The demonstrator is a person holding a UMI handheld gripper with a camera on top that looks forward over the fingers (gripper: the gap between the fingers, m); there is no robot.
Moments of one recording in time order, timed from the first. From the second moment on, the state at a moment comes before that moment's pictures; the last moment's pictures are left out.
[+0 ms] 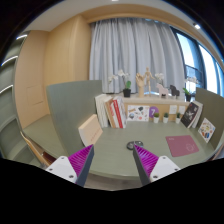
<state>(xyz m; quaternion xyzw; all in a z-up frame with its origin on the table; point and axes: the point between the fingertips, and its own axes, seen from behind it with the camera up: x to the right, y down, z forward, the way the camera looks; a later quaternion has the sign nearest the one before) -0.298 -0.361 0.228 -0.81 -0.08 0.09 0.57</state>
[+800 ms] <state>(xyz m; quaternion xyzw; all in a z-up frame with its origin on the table) -0.254 -0.148 0.002 -0.91 0.00 0.02 0.42</state>
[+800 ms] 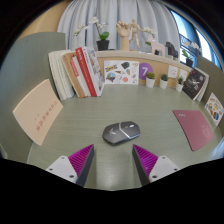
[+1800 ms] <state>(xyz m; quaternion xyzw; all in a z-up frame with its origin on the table) -0.295 -0.032 -0.012 -0.92 0.00 0.01 0.40</state>
